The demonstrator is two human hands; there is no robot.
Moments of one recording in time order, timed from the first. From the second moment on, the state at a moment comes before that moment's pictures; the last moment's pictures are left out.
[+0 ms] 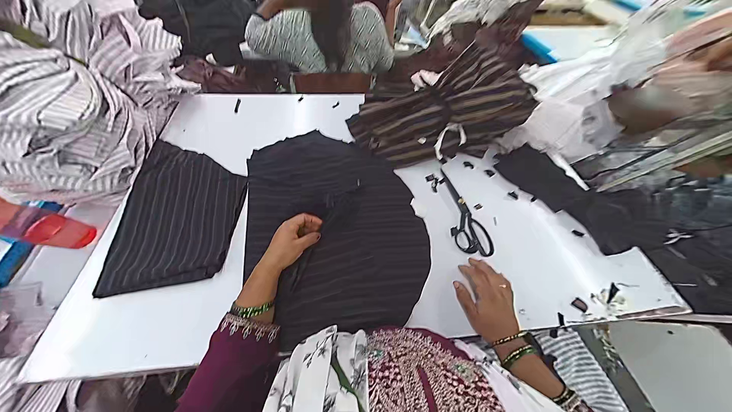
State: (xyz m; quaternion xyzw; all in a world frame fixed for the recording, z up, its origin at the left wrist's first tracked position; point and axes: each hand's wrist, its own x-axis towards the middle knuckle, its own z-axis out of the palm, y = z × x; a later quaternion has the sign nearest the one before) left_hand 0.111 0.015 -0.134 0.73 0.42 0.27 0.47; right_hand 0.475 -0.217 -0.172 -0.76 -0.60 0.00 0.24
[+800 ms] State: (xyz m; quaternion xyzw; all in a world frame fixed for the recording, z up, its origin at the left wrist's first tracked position) left_hand 0.114 0.016 -0.145 0.70 0.40 0.32 0.50; right_hand 0.457 -0.195 -0.168 -0.75 -0.60 0.01 0.28
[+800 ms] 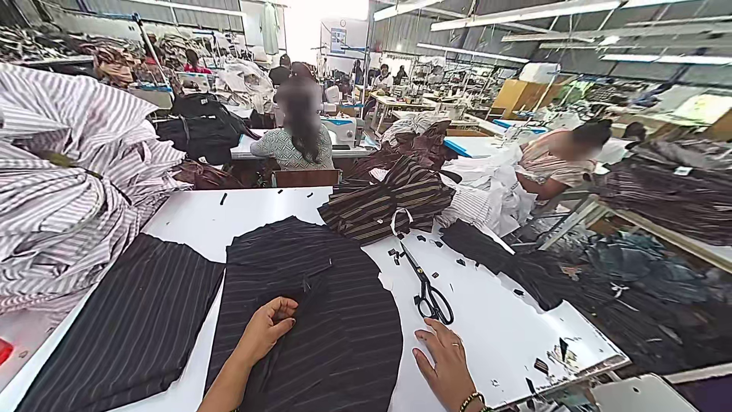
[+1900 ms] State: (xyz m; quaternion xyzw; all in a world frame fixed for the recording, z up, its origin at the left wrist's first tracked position) left_hand 0.124 0.010 -0.135 0.84 0.38 0.16 0.35; right_hand 0.450 -0.187 -0.158 -0.80 -0.57 0.03 0.20
